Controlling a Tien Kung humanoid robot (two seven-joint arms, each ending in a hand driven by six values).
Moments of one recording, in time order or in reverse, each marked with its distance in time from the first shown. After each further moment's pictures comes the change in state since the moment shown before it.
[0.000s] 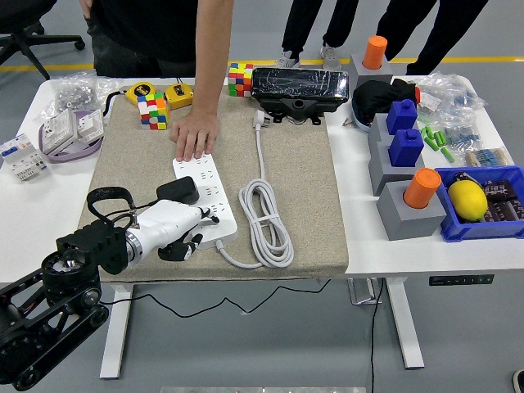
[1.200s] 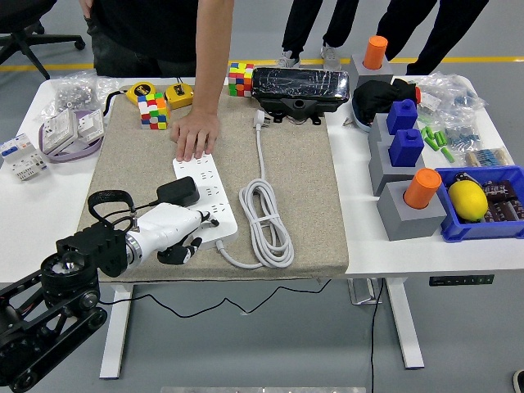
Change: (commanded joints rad) left arm -0.001 0.008 -0.014 -0.049 0.009 -0.006 -0.004; right arm -0.001 0.001 0.000 0.000 0.001 -0.002 0.000
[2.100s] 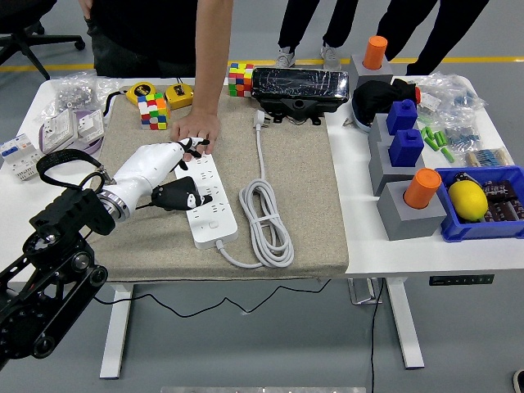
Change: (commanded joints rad) left arm 0.001 -0.149 -0.256 0.144 -0.031 0.163 -0.093; right arm -0.001 0.003 0.005 0.000 -0.007 -0.003 0.001
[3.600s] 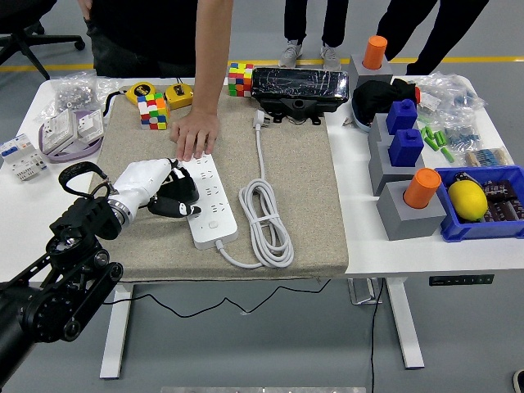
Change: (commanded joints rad) left arm -0.064 -0.067 0.024 0.282 0.093 0.105 0.003; right arm 0.003 -0.003 -0.009 0.000 0.001 0.001 -0.001
